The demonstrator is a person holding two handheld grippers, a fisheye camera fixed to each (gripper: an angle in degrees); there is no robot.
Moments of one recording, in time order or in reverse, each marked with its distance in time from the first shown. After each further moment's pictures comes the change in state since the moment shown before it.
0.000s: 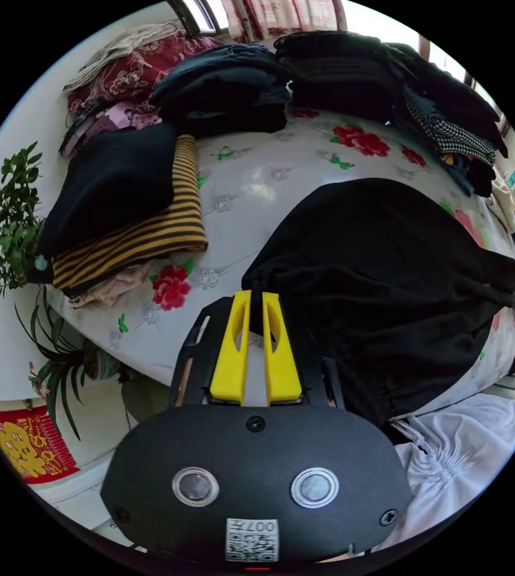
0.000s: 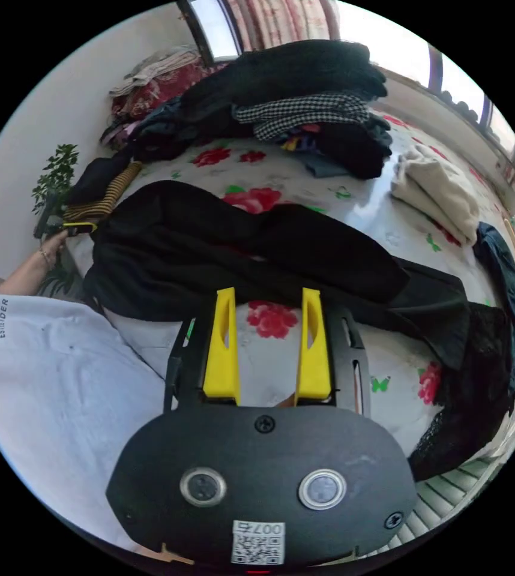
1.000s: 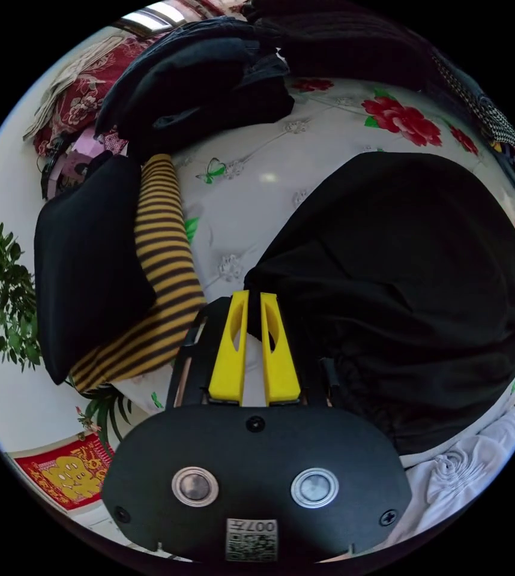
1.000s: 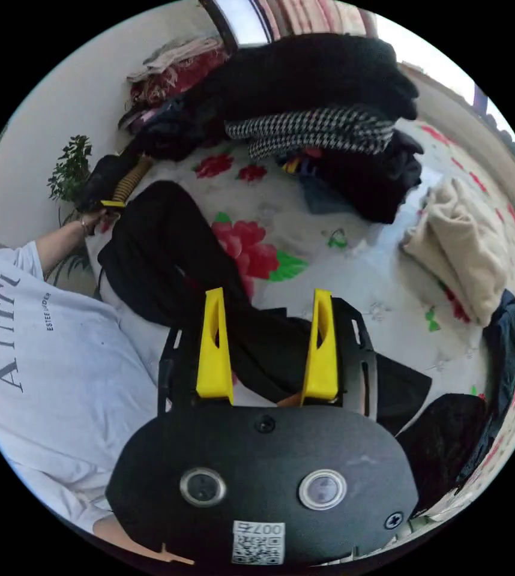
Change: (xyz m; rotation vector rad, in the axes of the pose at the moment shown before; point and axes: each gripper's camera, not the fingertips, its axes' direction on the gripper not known) left arm 0.033 -0.149 0.026 -0.115 -0.171 0.136; right arm 0.104 -0.078 -0.042 -0.113 -0.103 -0.147
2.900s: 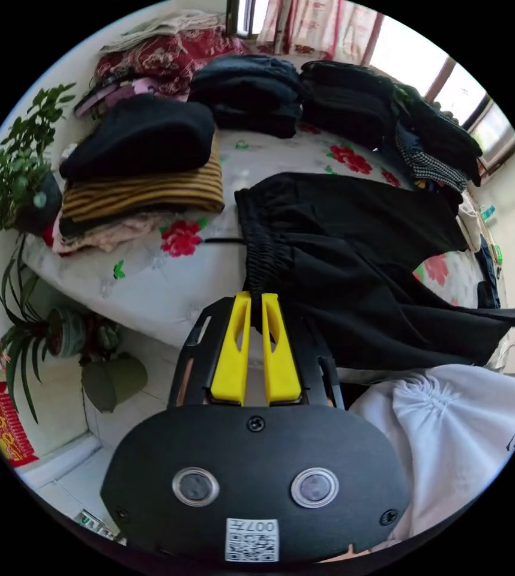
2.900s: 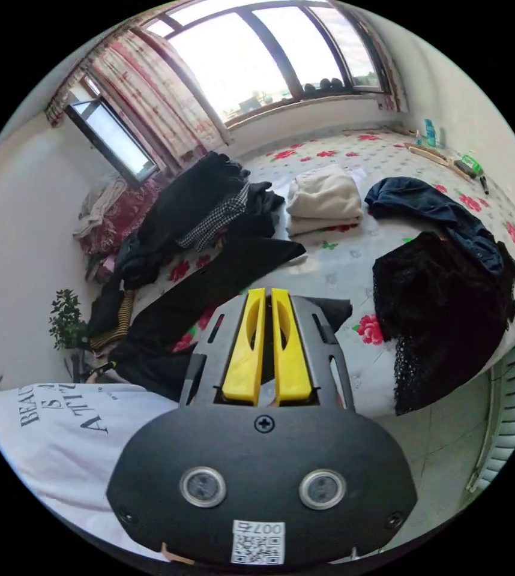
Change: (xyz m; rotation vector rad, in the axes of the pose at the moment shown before) left arm -0.158 0.277 -0.120 0.166 0.372 -0.235; right arm 0.027 0.309 -0.401 0.456 0.038 0.616
